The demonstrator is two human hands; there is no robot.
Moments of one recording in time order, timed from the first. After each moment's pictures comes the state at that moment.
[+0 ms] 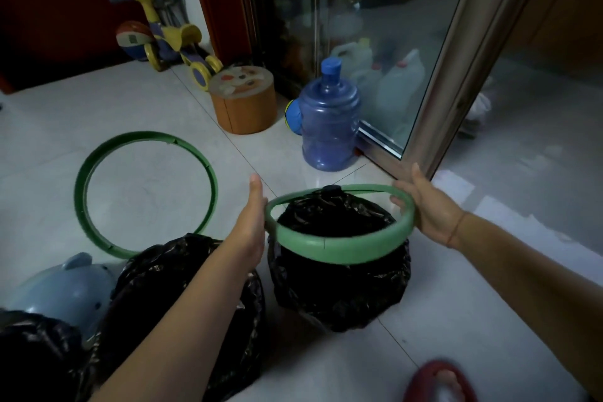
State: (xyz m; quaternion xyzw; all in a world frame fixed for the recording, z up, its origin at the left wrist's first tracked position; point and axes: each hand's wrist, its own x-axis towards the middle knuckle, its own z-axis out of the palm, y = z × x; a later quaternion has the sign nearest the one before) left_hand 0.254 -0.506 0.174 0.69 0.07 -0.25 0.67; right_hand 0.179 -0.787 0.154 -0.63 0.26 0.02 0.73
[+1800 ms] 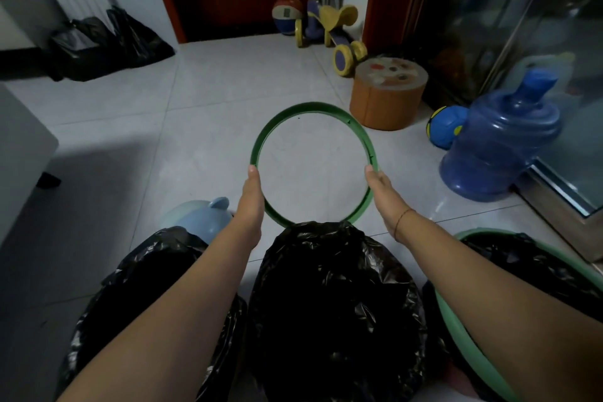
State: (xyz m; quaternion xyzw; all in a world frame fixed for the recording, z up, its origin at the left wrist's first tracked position) left_hand 0.339 -0.249 0.133 0.67 0.30 -0.07 0.68; right_hand 0.352 -0.474 0.123 -0.75 0.14 0.12 0.63
